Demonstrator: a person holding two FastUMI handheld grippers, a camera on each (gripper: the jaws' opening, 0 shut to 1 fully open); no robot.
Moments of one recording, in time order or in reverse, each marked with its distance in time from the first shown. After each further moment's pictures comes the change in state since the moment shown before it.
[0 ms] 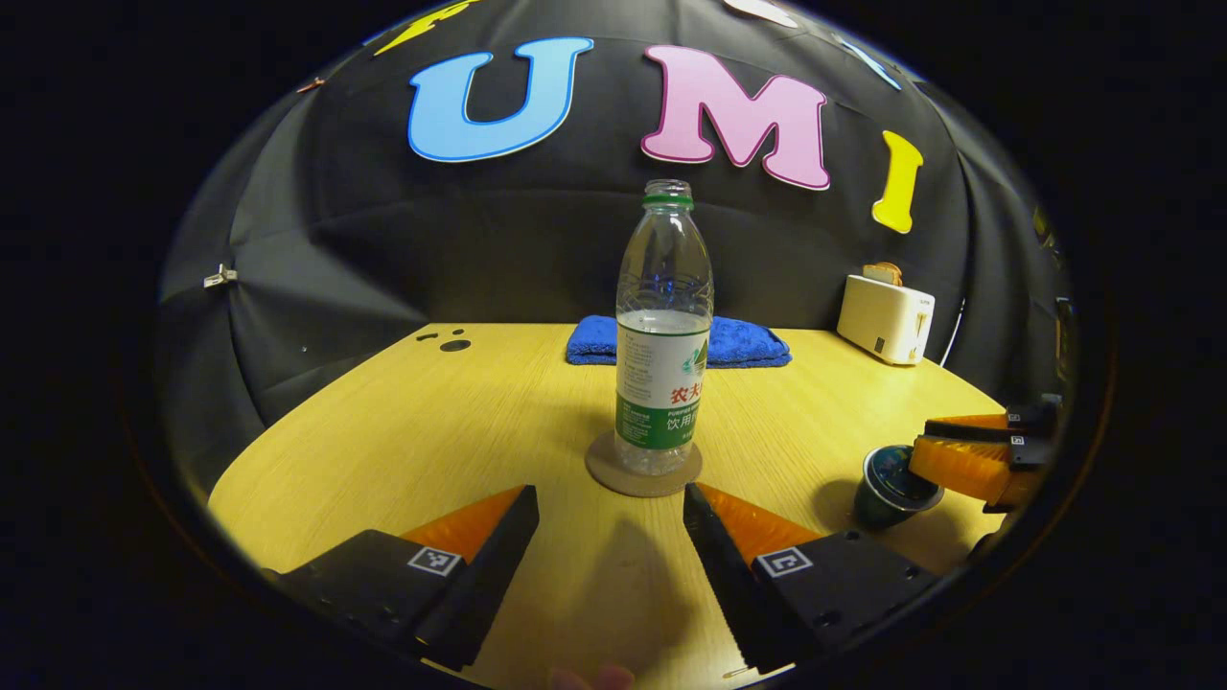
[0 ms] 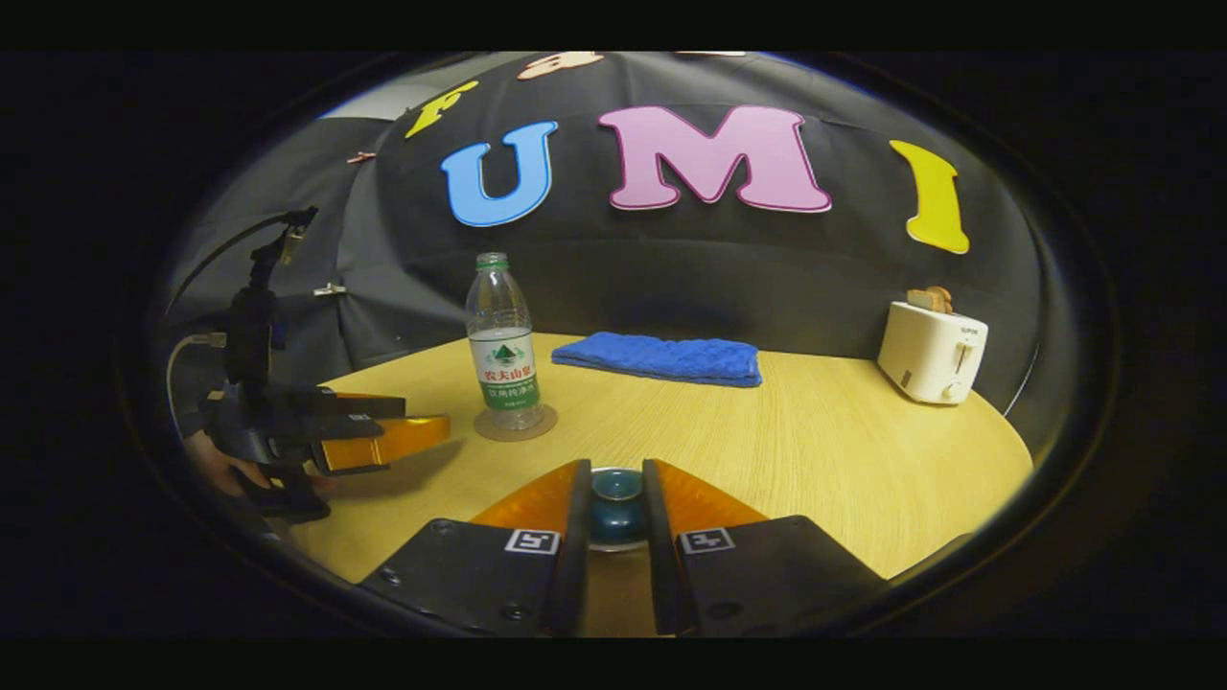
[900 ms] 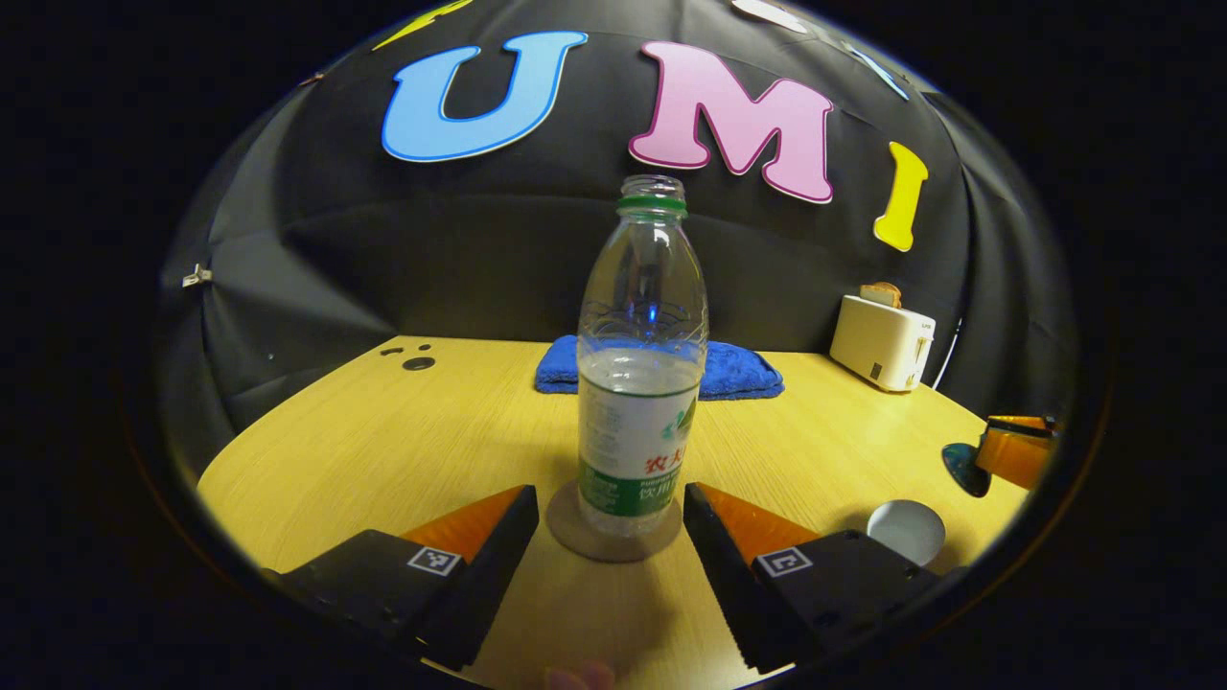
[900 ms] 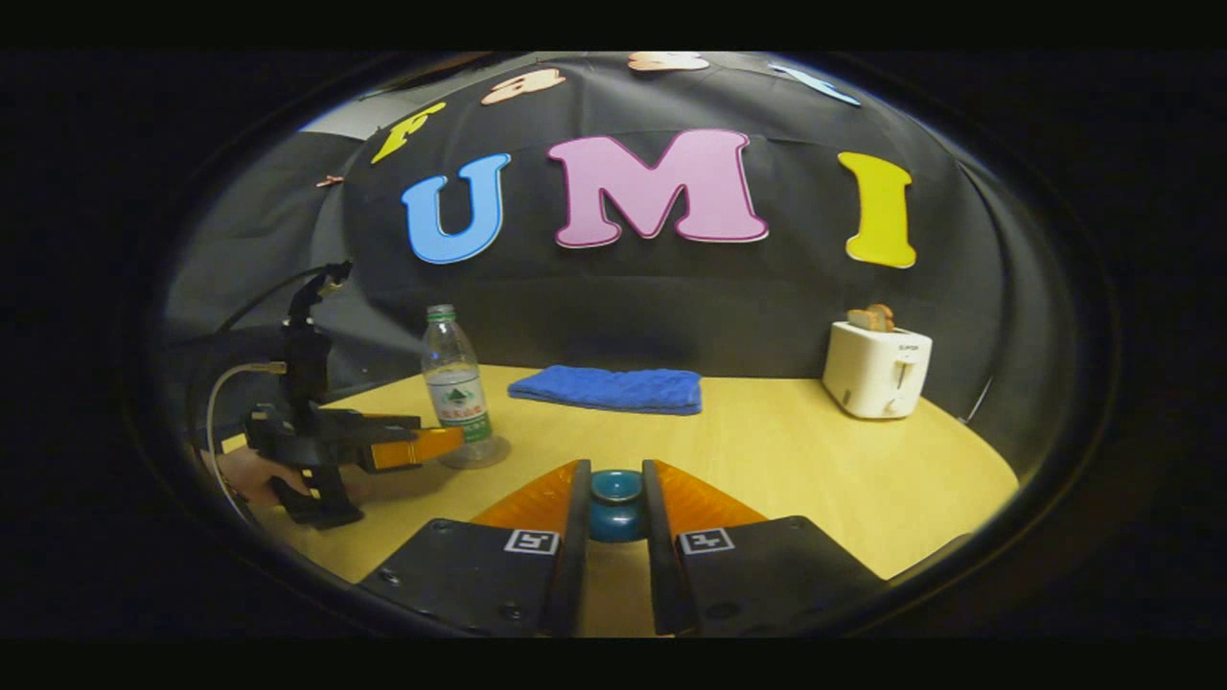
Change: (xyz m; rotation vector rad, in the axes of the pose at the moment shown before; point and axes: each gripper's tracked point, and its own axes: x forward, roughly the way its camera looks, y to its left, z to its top) left arm 0.040 -0.018 0.026 -0.038 -0.045 -0.041; right arm -0.025 -0.029 0.035 0.064 -0.098 -0.084
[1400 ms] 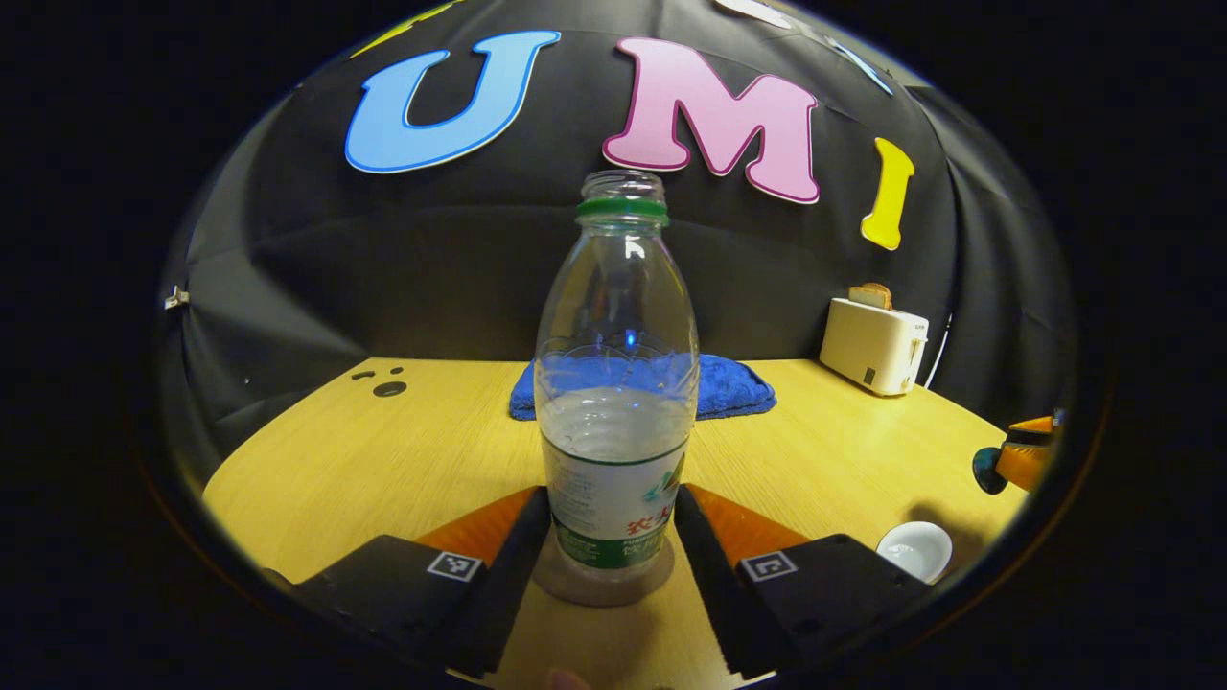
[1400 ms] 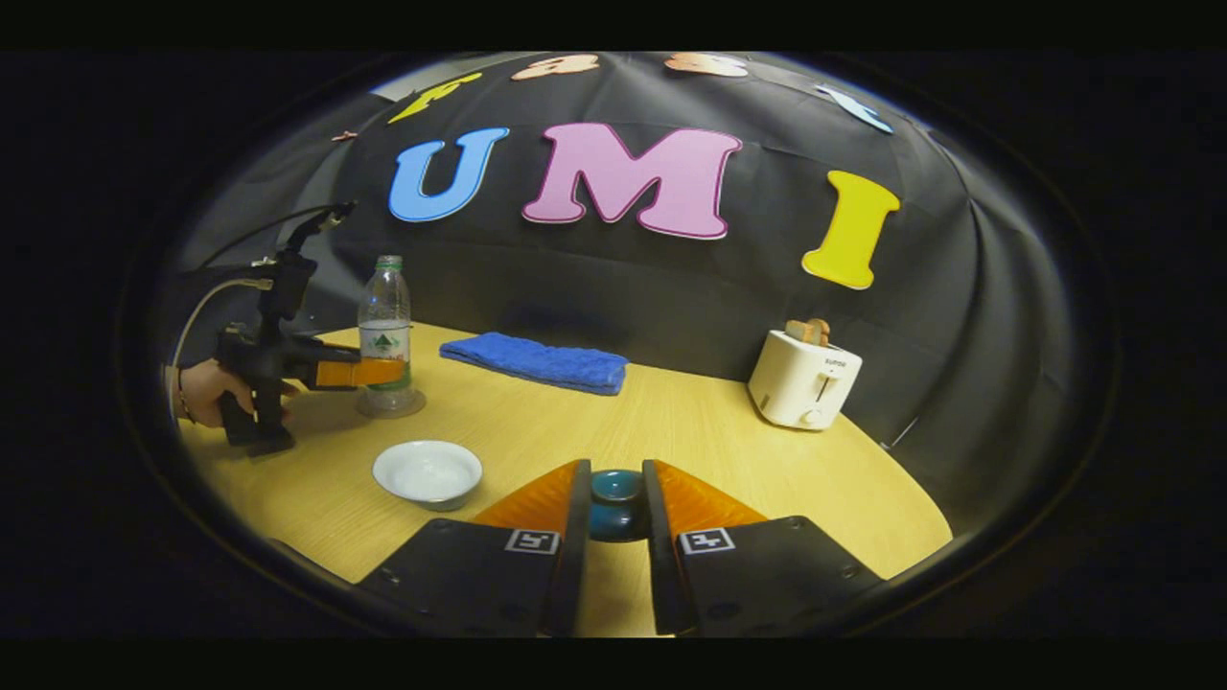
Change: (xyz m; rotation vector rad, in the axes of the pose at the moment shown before) left arm 0.043 -0.014 0.025 0.042 -0.027 -0.071; right arm -0.028 -0.080 -0.008 -0.190 0.048 -0.186
